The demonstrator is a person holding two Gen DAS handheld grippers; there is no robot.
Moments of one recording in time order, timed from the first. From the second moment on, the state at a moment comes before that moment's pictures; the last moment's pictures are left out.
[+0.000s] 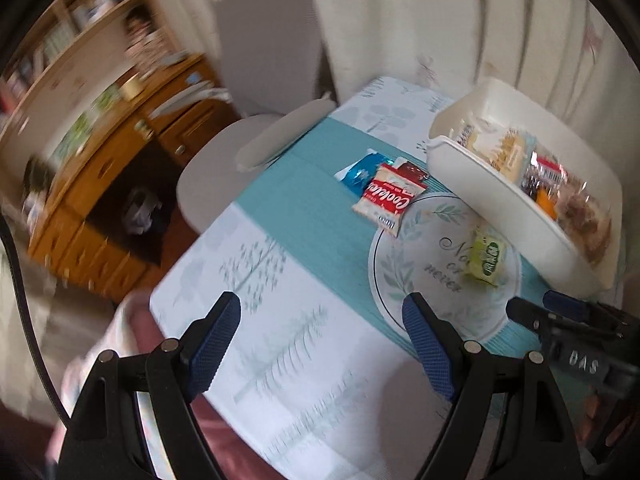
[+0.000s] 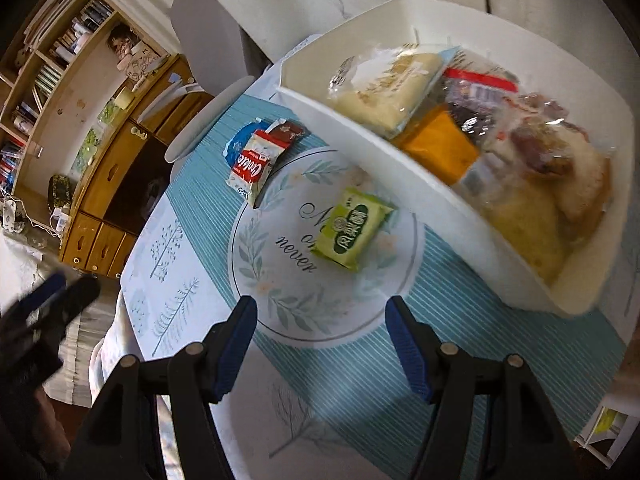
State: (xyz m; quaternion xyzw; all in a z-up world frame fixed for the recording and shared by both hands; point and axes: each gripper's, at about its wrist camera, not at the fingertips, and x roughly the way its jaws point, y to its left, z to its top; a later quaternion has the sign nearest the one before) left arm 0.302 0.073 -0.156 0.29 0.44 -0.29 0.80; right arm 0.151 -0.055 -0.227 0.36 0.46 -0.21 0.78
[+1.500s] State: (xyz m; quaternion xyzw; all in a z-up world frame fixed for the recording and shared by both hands) left arm 0.399 -0.068 -0.303 0.24 0.51 -0.37 0.74; right arm 0.224 -0.061 -0.289 0.19 0.47 -0.23 0.83
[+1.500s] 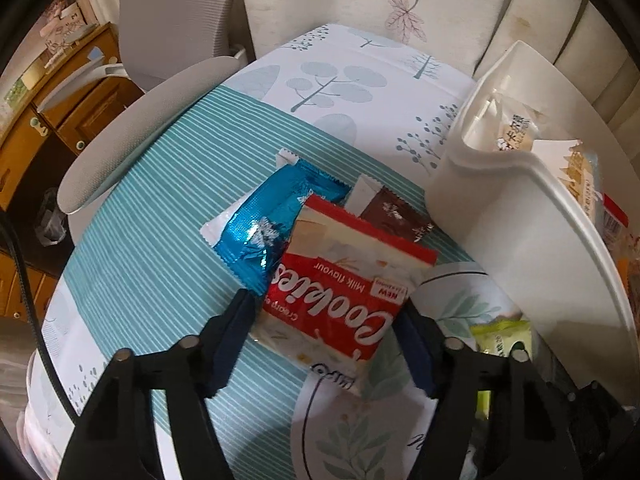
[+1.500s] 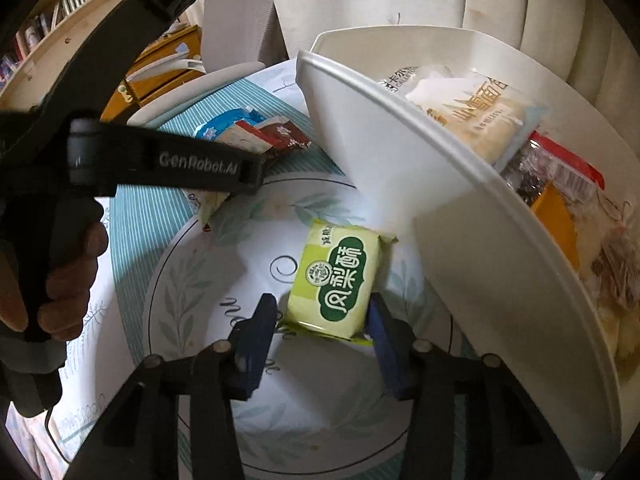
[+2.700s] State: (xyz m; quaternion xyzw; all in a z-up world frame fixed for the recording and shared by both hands) left arm 0.283 0.101 -0.216 0.09 0.59 -0.22 0.77; right arm 0.171 -0.020 -0.198 0.11 0.48 -0.10 0.87
